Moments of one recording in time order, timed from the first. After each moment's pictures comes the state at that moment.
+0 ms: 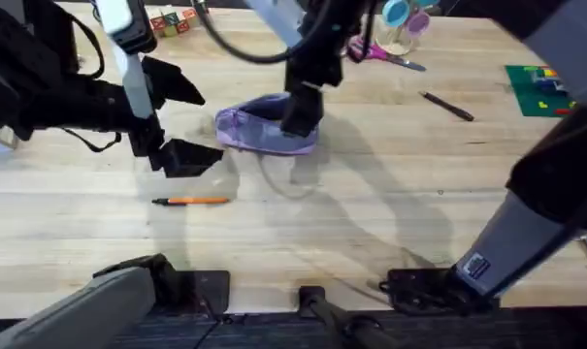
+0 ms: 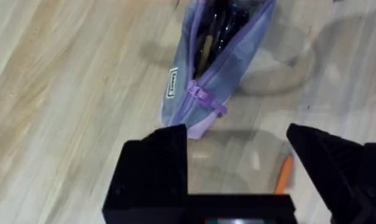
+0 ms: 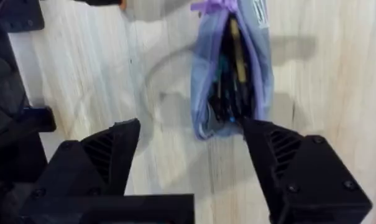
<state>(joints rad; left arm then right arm) 0.25 1.25 0.95 -1.04 0.77 1.35 0.62 1.99 2.04 -1.49 -0.33 -0.81</state>
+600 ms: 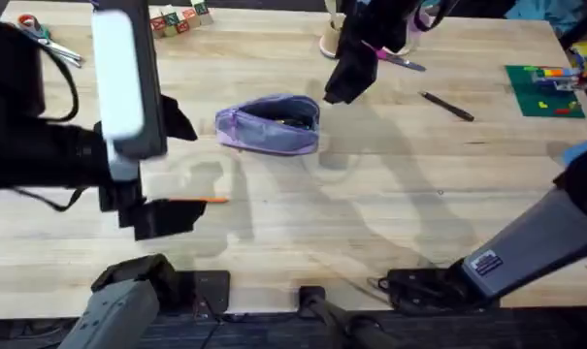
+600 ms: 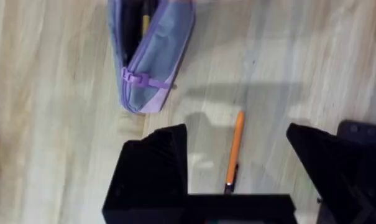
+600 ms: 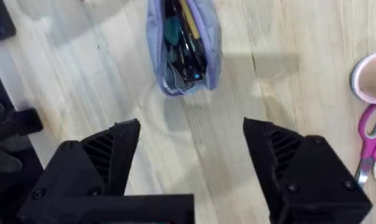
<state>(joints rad) 0.25 0.95 0.95 -1.39 0.60 1.61 0.43 1.88 2.04 -1.52 -0.33 -0.81</state>
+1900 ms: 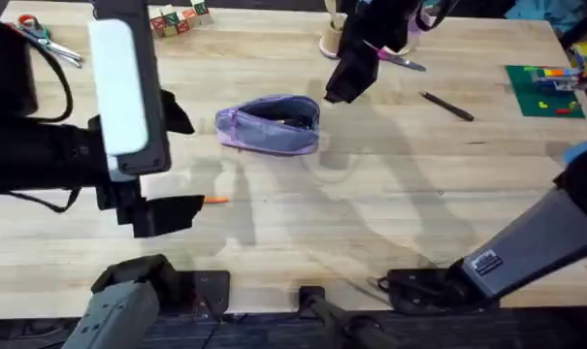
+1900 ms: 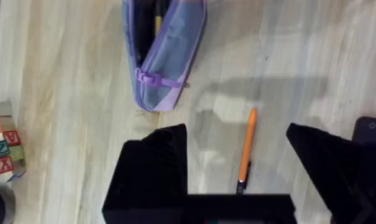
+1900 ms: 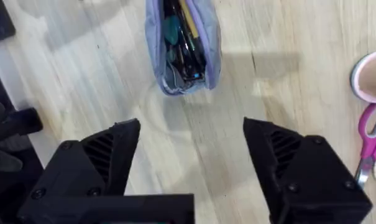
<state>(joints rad) 0.24 0.90 0.95 -1.35 0.59 1.61 0.42 1.88 2.04 -1.52 -0.33 -0.81</state>
